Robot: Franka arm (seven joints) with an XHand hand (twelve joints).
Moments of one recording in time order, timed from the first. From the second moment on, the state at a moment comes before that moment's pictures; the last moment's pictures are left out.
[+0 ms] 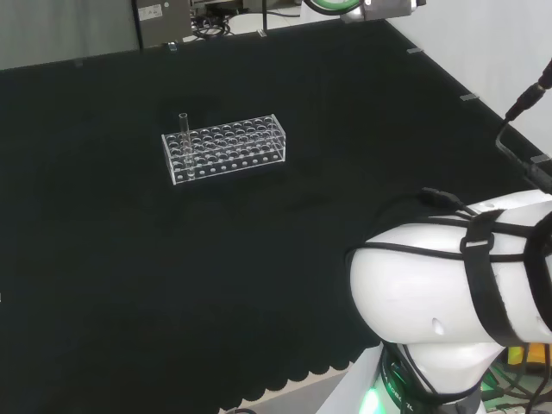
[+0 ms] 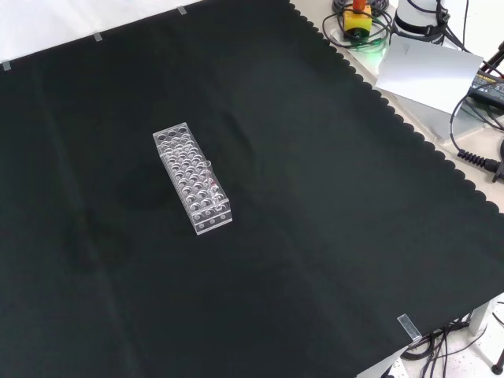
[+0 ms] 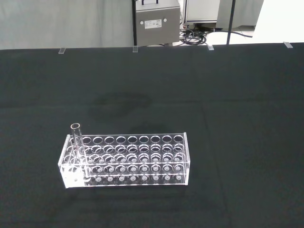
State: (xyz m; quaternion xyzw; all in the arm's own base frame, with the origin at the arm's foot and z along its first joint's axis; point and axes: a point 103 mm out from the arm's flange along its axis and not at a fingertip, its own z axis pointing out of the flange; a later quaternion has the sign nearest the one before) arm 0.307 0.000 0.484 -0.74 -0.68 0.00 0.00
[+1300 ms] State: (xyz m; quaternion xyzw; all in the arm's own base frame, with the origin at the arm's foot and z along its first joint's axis) arm 0.371 0.027 0.470 -0.70 -0.72 0.01 0.01
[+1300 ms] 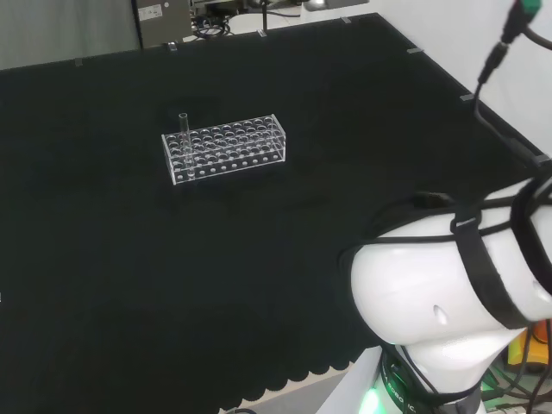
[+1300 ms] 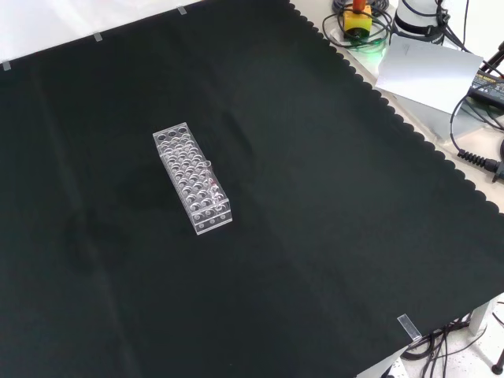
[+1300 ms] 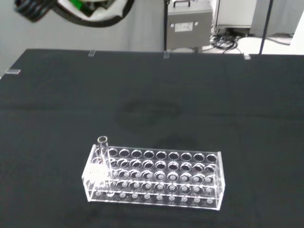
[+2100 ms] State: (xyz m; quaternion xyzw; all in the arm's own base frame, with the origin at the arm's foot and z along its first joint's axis) arm 0.473 0.075 0.387 -0.66 -0.75 0.07 0.07
